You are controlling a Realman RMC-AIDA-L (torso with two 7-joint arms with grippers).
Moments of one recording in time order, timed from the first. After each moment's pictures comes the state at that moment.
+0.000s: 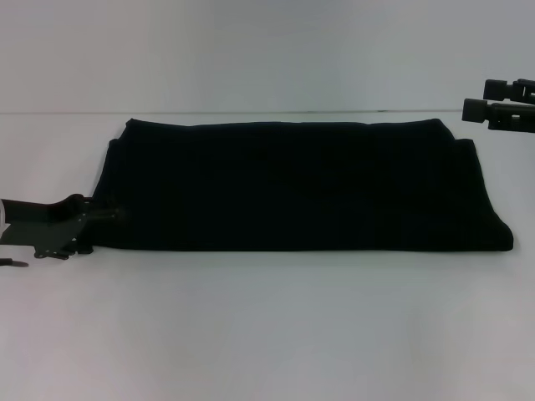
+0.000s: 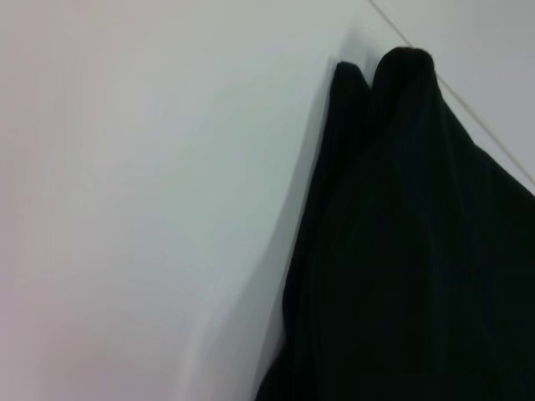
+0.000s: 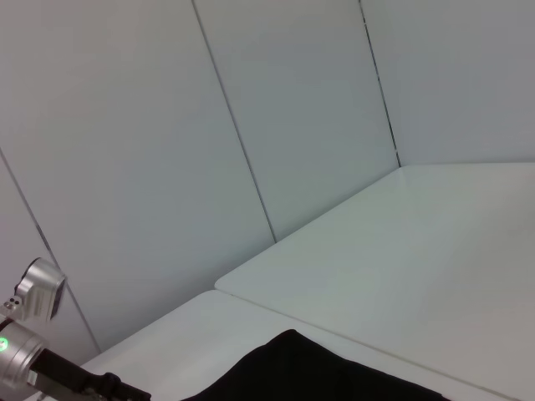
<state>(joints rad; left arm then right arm) -0.73 -1.98 0.28 0.59 2.71 1.24 -2.67 0.64 1.92 -0.49 -0.78 -2.00 -1.62 1.74</state>
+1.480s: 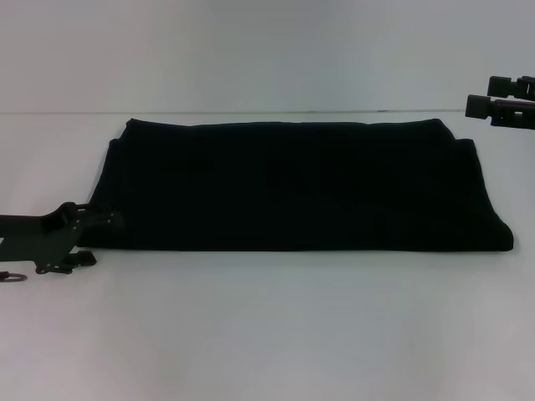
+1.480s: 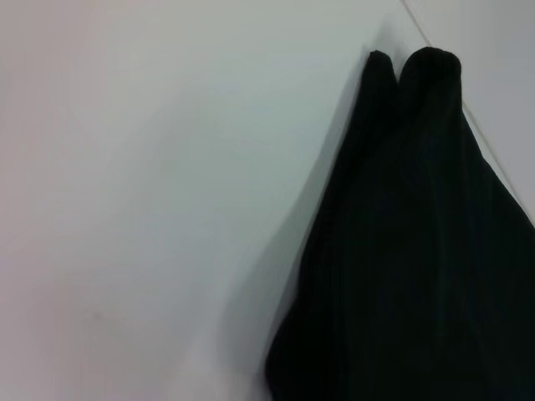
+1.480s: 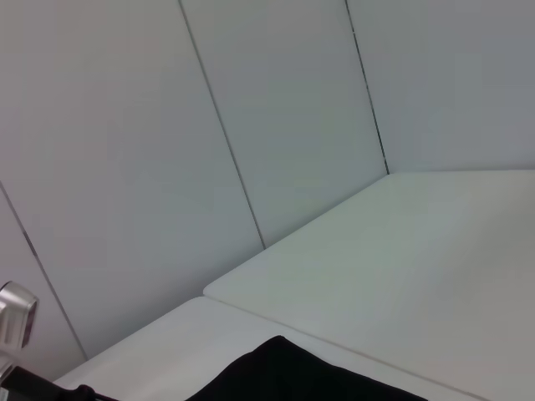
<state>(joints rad) -0.68 -1.99 0.24 0.59 2.64 1.28 -2.71 0.64 1.92 -0.48 -0.77 -2.00 -1.61 1.73</state>
